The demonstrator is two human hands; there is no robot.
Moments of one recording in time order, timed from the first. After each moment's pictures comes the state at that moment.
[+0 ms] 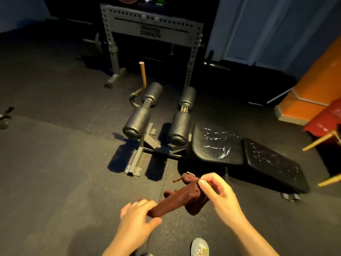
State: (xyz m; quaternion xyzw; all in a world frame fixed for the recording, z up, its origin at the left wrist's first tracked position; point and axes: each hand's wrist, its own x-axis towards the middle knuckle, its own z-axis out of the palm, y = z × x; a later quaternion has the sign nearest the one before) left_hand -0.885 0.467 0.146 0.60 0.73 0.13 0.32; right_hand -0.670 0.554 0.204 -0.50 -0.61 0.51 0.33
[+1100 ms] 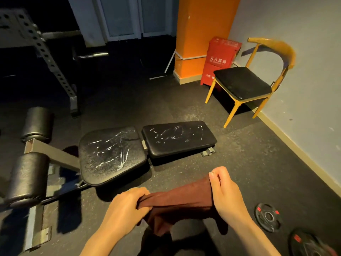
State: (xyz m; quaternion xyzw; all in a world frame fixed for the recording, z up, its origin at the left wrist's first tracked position) left_hand -0.468 0.722 0.168 0.81 0.50 -0.01 0.31; right_hand -0.220 0.641 0.183 -0.78 -0.44 0.30 0.34
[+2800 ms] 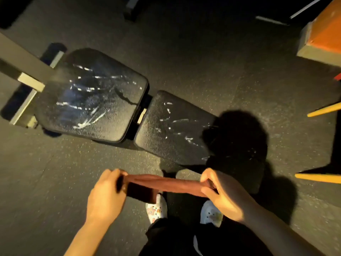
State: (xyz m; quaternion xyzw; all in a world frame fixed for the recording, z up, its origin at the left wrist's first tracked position) left_hand -0.185 0.953 -0.111 0.38 0.88 0.08 0.27; right_hand 0.070 1.073 -0.116 -0.40 -0.82 0.38 -0.16
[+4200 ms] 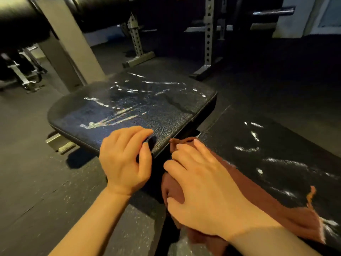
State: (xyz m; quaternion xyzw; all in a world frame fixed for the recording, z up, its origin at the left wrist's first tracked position) left_hand -0.349 1.059 -0.407 0.51 0.70 0.32 -0.39; right_hand -0.179 1.143 -0.402 -0.11 -0.96 0.07 0.23
